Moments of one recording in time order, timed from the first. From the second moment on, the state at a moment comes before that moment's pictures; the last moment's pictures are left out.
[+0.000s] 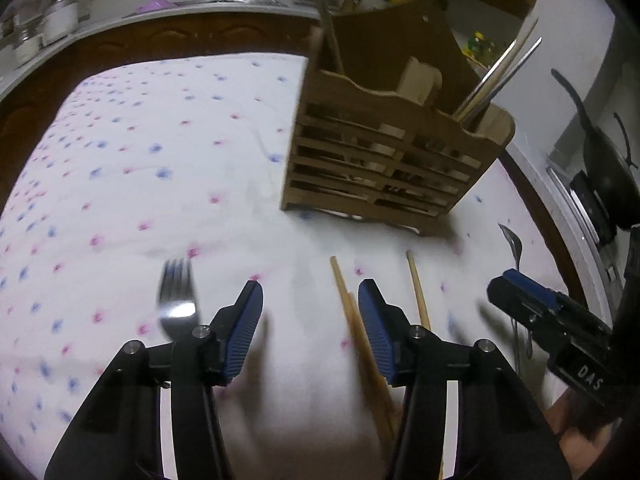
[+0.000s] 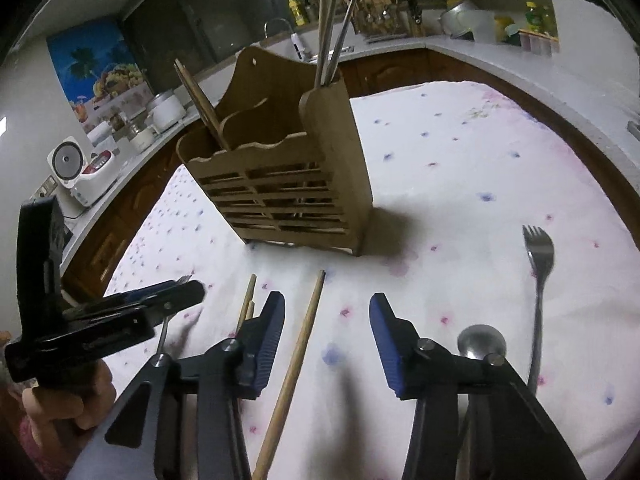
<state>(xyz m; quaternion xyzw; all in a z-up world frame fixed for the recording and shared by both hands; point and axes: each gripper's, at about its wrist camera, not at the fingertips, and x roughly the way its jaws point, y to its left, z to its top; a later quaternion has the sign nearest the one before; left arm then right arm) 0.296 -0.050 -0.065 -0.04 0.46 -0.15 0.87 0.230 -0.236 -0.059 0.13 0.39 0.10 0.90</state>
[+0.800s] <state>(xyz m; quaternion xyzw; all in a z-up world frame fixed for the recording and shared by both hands) 0.299 -0.040 -0.091 0.01 0.52 -0.17 0.84 0.269 -0.207 -0.089 0.08 0.44 0.12 0.88</state>
